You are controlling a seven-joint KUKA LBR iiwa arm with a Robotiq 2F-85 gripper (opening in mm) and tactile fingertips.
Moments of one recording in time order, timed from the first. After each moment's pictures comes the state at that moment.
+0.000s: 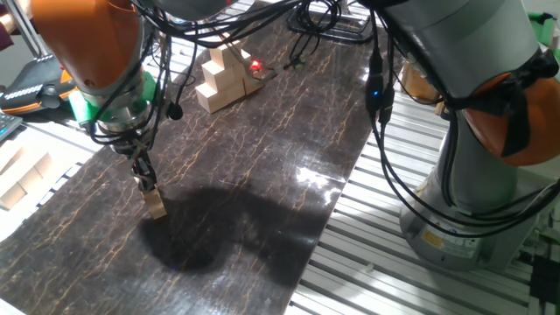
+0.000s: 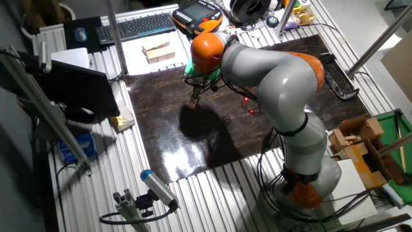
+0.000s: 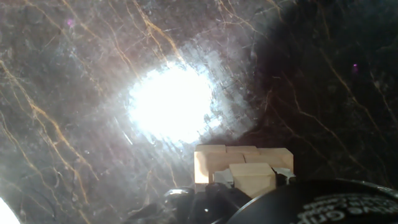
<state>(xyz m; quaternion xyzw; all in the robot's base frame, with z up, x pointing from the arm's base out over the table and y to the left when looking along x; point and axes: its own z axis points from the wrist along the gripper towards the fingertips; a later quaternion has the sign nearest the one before) 0.601 0.226 0.095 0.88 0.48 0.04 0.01</state>
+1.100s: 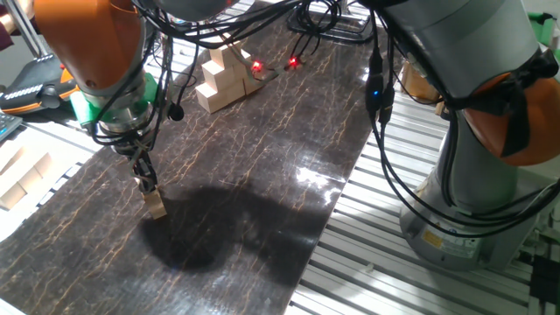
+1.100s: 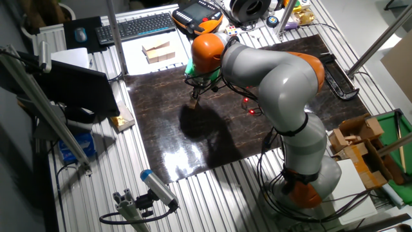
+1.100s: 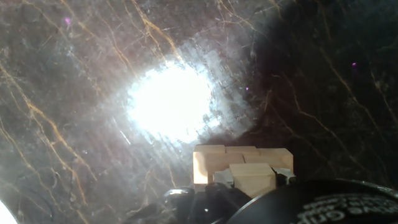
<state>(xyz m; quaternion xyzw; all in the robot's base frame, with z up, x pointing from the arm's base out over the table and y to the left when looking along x) 0.600 0.226 0.093 0.88 0.48 0.05 0.01</state>
